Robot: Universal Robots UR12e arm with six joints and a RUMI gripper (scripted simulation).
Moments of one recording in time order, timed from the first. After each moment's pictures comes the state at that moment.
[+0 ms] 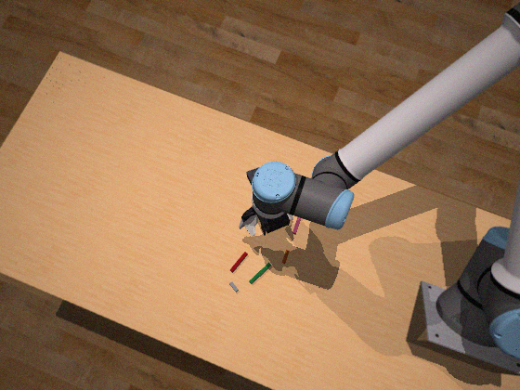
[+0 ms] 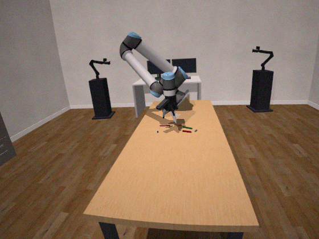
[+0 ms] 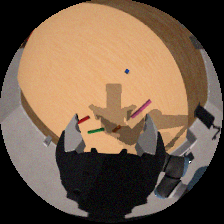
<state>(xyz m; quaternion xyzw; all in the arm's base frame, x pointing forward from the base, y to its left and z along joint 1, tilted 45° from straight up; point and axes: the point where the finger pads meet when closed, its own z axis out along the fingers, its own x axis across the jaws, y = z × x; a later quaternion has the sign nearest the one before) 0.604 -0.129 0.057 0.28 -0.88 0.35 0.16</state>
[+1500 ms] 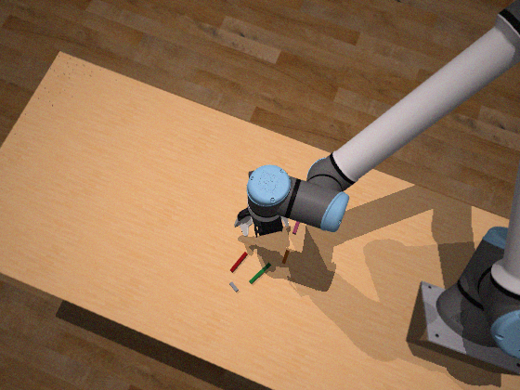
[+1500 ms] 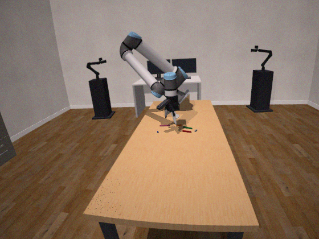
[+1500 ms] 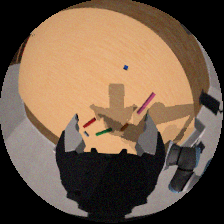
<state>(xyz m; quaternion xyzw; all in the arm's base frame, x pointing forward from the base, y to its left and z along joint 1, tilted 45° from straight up) 0.611 -0.123 0.049 0.21 -0.90 0.36 0.13</state>
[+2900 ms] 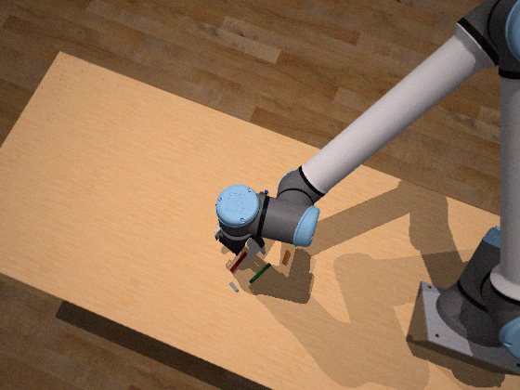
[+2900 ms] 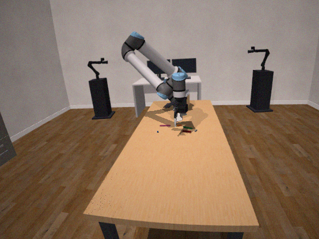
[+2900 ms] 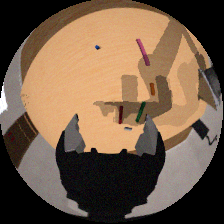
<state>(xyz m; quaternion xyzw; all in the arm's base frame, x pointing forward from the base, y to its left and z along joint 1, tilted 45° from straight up) 0.652 -0.082 0.003 -0.20 -0.90 0.38 -0.04</state>
